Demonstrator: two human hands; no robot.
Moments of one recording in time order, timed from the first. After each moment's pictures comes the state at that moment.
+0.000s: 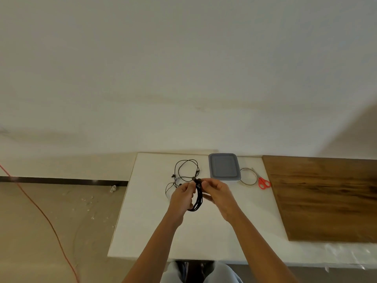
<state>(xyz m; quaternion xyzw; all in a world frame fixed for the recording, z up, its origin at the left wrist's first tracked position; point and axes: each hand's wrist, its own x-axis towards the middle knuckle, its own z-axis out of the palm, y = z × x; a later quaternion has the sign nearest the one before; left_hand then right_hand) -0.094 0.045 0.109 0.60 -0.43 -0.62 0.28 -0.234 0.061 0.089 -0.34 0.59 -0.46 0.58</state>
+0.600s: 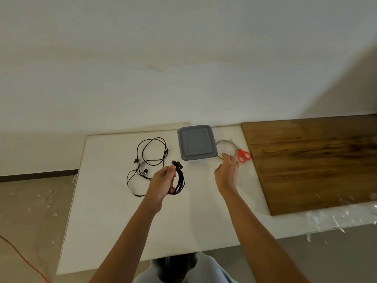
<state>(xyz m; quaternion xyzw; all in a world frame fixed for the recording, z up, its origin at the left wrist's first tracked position) -0.144 0.003 0.020 0.59 -0.42 -0.65 0.23 -0.343 0.027 -0.023 -0.35 0.89 -0.25 0.14</state>
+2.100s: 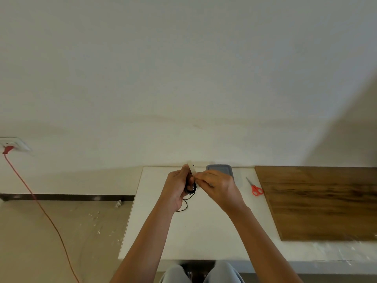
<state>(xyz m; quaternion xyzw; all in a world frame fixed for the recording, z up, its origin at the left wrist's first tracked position) -0.076 0.062 0.240 0.52 -0.36 -0.68 0.37 -0.216 0.101 0.218 -0.76 0.47 -0.45 0.00</state>
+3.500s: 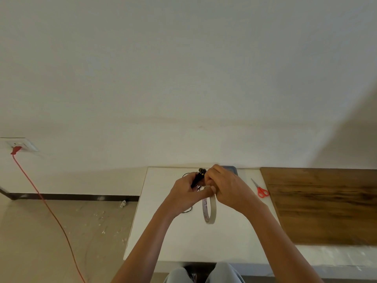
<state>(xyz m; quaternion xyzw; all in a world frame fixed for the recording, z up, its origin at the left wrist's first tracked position) -0.057 0.075 0.235 0.45 -0.67 -0.53 0.26 -0.225 0.098 0.249 -0.80 0.56 -0.19 0.11</state>
